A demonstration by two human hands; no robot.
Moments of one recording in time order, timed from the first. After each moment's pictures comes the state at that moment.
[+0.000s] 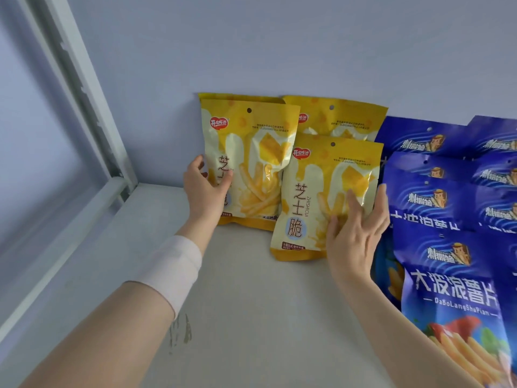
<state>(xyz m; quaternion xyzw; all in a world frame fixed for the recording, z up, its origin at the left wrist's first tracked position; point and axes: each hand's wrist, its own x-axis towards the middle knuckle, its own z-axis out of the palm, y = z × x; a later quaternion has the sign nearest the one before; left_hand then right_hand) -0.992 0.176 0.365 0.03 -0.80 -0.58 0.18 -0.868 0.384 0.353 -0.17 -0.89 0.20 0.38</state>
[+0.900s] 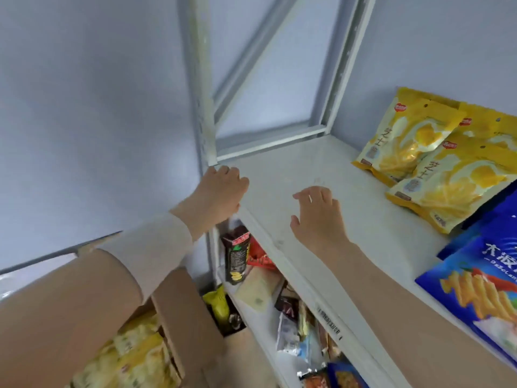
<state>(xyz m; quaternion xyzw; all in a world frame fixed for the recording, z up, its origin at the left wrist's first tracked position) -0.522 0.090 0.429 0.14 -0.98 0.15 0.02 -0.625 0.263 0.395 0.41 -0.90 0.08 0.12</state>
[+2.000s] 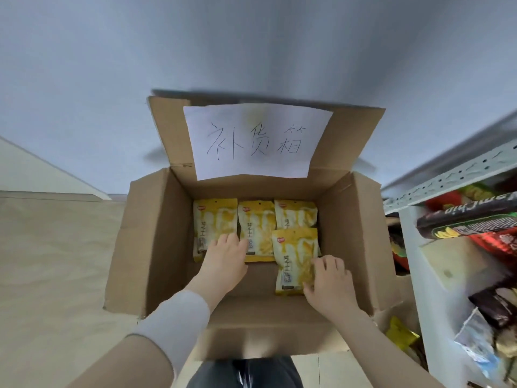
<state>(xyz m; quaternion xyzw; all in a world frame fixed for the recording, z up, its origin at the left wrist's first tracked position) -0.054 -0.038 0.074 0.48 -0.84 -0.17 -0.21 -0.248 0.064 0.049 0.57 -0.78 -0.11 -0.23</state>
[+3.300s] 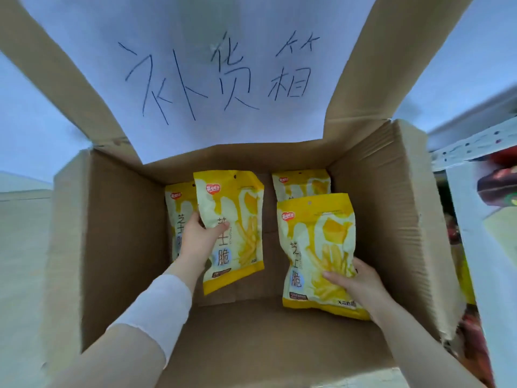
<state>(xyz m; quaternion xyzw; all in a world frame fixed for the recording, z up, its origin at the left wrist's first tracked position) -0.057 -0.114 -0.109 0.72 -0.38 -0.56 0.15 -0.302 0.052 -0.105 0.09 -0.79 0.22 -0.57</state>
